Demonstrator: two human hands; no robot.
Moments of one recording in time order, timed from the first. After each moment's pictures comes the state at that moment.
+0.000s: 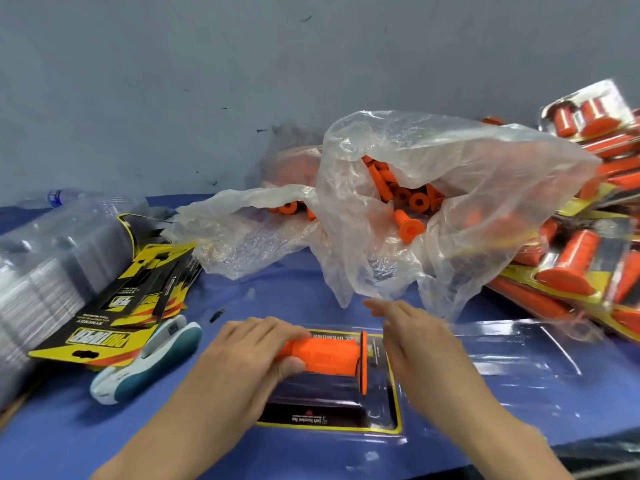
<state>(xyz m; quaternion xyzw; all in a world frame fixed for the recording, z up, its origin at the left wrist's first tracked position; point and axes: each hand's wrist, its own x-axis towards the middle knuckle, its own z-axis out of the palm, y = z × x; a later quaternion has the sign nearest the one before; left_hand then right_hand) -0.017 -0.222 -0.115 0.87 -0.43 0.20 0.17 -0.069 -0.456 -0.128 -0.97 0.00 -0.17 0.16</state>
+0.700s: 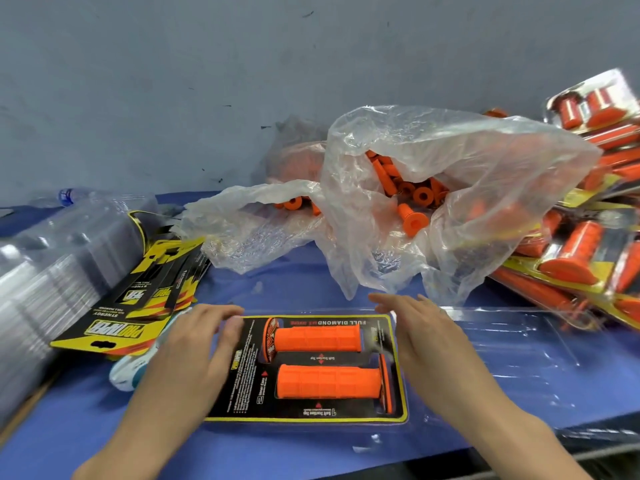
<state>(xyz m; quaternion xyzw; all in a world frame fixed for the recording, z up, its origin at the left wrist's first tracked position) 0.000 -0.183 -0.134 0.91 -0.22 0.21 0.30 -0.074 -0.455 -0.131 -0.96 0.00 -0.21 0.18</state>
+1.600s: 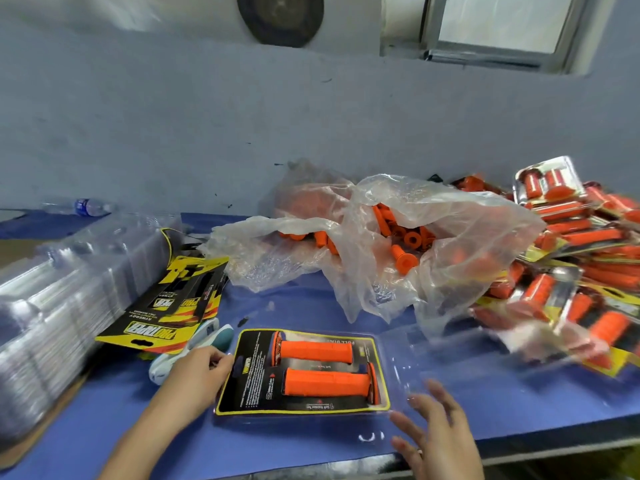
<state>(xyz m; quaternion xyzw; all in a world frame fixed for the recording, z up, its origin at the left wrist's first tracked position) 0.011 -0.142 -0.149 0.93 -0.02 -0.02 0.36 -0.145 -0.377 -0.137 -0.44 0.34 -0.29 0.78</state>
